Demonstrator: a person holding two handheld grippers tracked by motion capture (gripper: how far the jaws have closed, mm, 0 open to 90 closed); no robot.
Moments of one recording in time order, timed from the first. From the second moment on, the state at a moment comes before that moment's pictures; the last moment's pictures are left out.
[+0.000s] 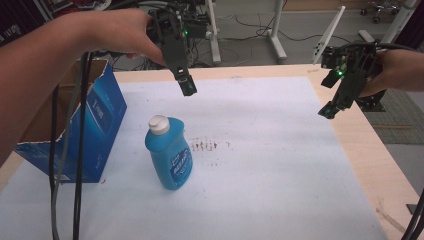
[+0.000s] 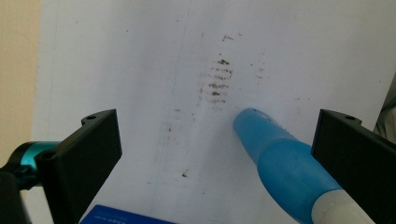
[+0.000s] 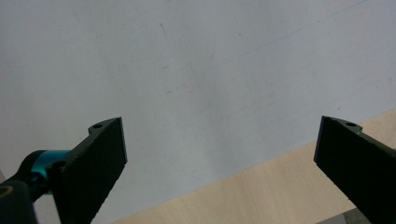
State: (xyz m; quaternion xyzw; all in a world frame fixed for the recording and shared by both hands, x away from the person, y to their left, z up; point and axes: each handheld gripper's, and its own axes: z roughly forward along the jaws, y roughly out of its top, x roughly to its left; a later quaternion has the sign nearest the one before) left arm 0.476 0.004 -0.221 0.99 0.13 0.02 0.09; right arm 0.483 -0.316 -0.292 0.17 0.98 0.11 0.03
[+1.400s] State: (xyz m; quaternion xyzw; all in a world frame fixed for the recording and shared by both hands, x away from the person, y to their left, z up) left arm 0.450 0.013 -0.205 0.96 0.27 0.04 0.10; right arm 0.467 -0.313 -0.283 0.16 0.98 0.11 0.04
